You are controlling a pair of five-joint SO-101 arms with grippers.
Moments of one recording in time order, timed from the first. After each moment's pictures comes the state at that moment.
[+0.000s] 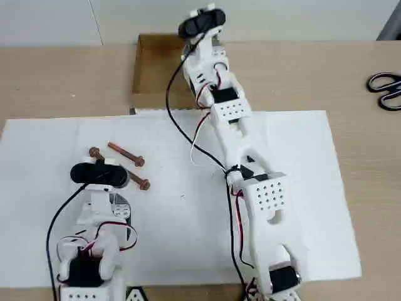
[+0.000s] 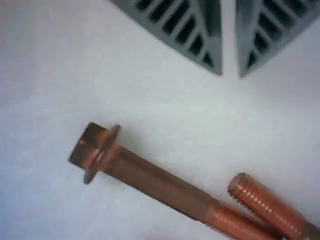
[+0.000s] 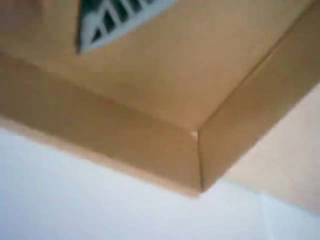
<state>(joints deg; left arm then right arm) -4.3 -103.3 91.2 70.7 1.2 -19.7 55.0 -48.6 20.0 0.3</state>
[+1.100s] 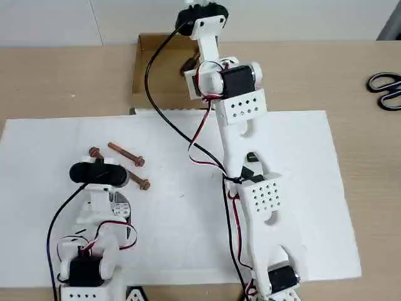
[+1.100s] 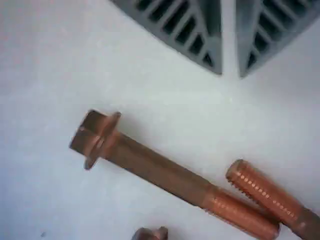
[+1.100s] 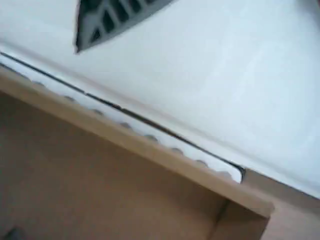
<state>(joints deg) -4.3 -103.3 91.3 69.3 1.2 -21.9 54.9 -93.6 96.7 -2.1</state>
